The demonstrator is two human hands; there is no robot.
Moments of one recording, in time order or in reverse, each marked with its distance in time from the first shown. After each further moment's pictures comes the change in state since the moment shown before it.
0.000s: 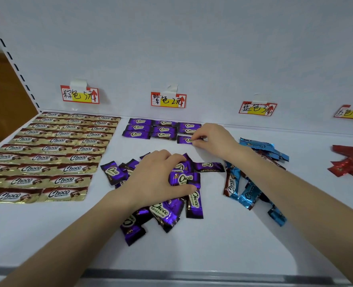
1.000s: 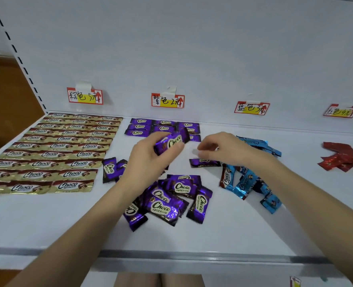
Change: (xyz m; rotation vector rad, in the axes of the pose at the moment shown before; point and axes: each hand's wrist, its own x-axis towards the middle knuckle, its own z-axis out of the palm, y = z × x) left_hand -0.014 0.017 -0.016 -0.737 0.471 -0.162; right_hand -0.047 -0.008 -0.025 0.133 -0.214 0.069
